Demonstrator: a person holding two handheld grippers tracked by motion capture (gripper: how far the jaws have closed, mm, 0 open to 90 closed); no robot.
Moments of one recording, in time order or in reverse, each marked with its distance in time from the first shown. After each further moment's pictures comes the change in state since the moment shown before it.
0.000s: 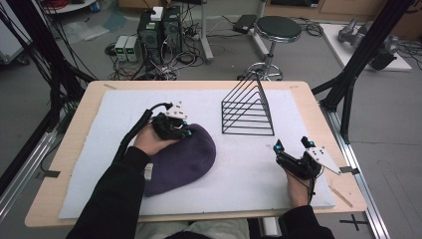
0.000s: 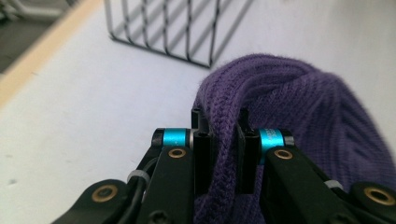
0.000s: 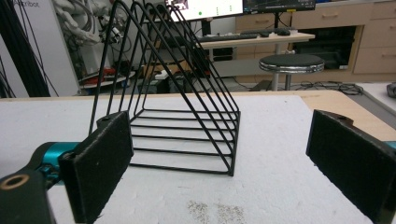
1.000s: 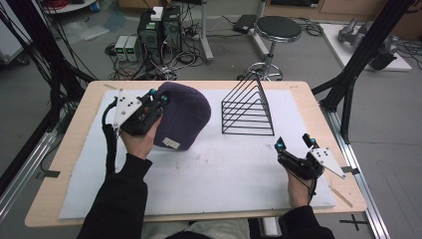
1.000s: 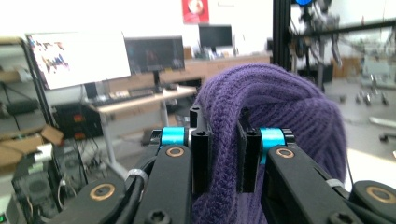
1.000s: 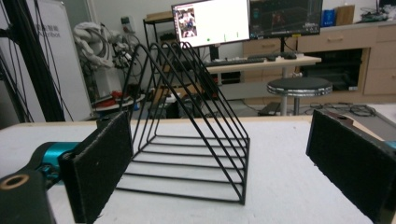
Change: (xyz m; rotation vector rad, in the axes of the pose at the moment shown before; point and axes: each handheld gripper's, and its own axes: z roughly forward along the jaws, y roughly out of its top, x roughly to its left) left arm -0.030 0.011 -0.090 -0.701 0.527 -0.186; right arm 0.003 0.009 -0.006 -0.102 0.039 0.023
